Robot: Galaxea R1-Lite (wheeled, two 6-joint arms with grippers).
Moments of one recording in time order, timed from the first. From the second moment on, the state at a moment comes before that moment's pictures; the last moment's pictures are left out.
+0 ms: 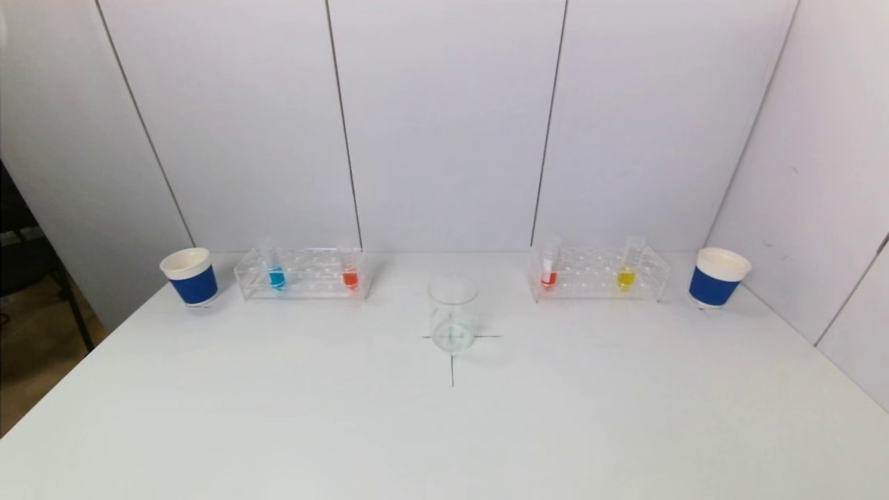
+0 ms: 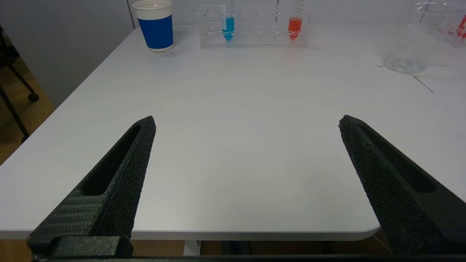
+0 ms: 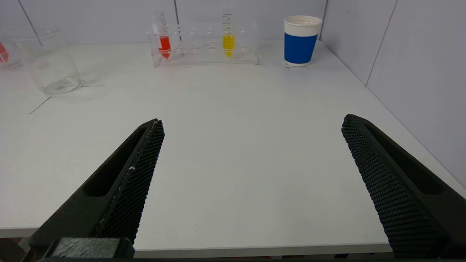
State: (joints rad) left arm 0.00 0.00 0.00 0.00 0.00 -0.01; right arm 0.00 0.00 0.00 0.00 -0.02 0.03
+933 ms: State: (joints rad) left arm 0.00 0.00 -0.02 0.02 0.00 0.00; right arm 0.00 0.00 0.00 0.00 -0.02 0.03
